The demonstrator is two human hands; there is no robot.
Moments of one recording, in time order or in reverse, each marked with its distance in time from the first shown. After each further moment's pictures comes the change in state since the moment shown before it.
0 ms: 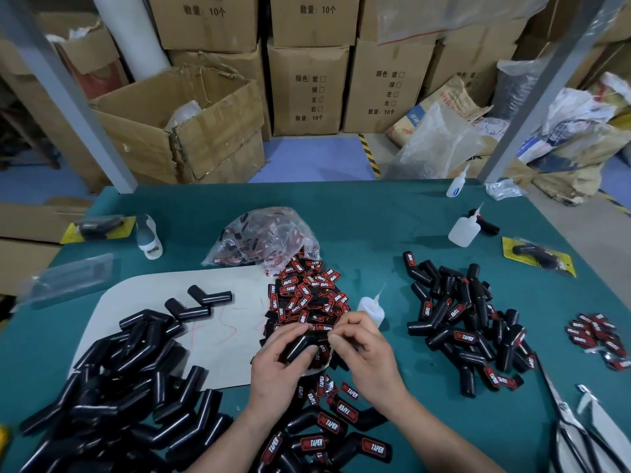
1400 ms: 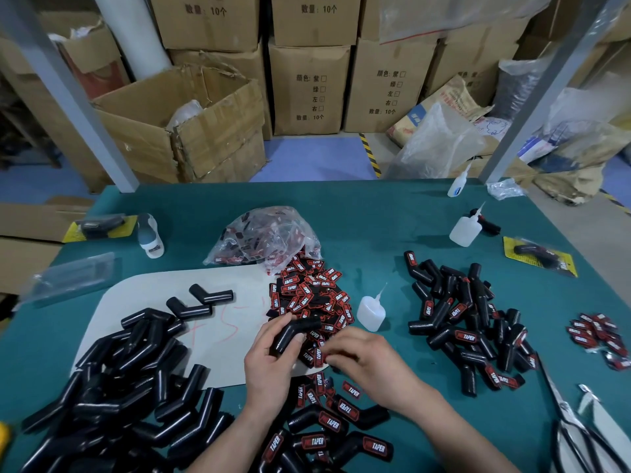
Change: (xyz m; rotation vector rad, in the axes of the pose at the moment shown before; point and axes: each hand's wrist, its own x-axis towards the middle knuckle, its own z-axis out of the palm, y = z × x) left_hand 0.002 0.009 0.000 -0.067 0.182 -0.060; right_hand 0.004 -0.022 -0.022 -0.344 -0.404 -0.009
